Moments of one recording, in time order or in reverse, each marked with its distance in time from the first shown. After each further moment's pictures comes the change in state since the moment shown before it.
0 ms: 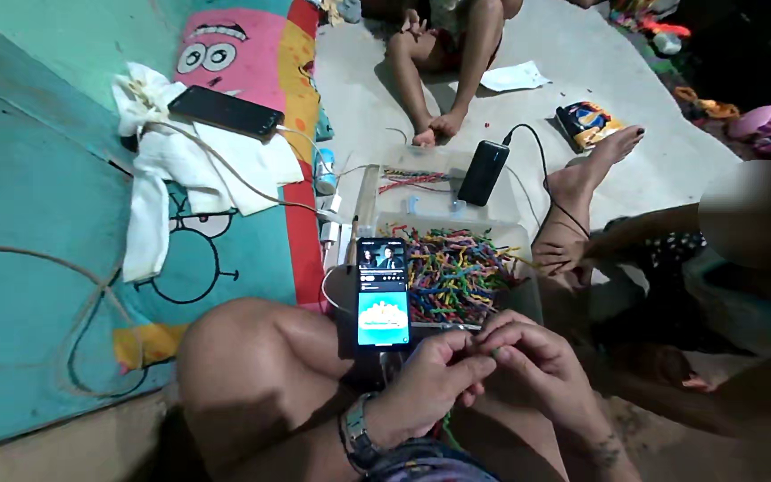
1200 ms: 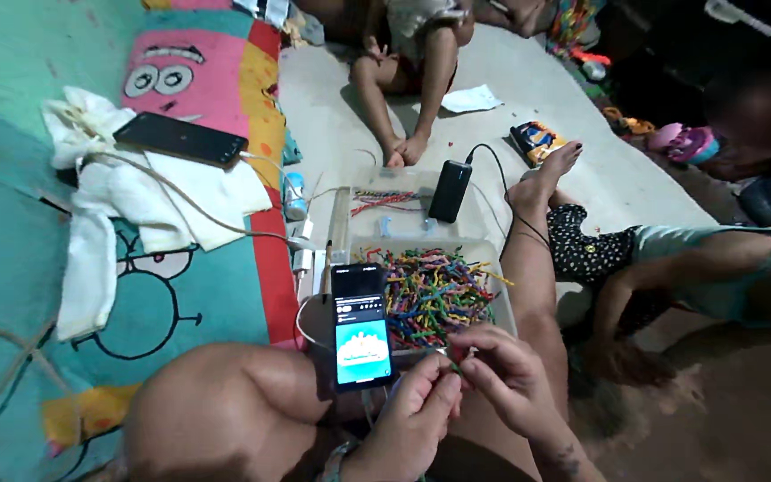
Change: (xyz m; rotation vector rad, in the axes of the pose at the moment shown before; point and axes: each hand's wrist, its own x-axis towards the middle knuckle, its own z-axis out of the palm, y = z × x) left_hand -0.005 0.005 -0.004 0.087 -0.045 0.168; right_hand 0.016 0.004 0.012 -0.159 0.115 -0.140
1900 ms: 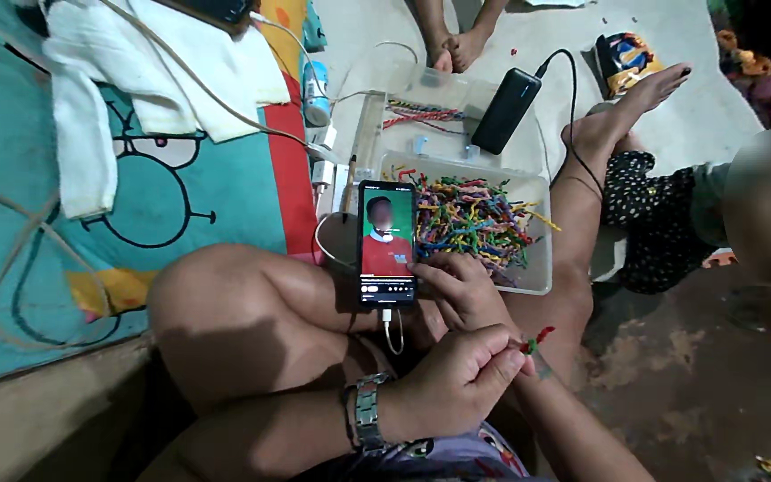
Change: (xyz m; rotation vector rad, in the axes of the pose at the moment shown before) left_hand -0.012 -0.013 0.013 0.209 -0.107 0.170; right_hand 0.002 0.047 0.043 -0.639 -0.346 -0.019
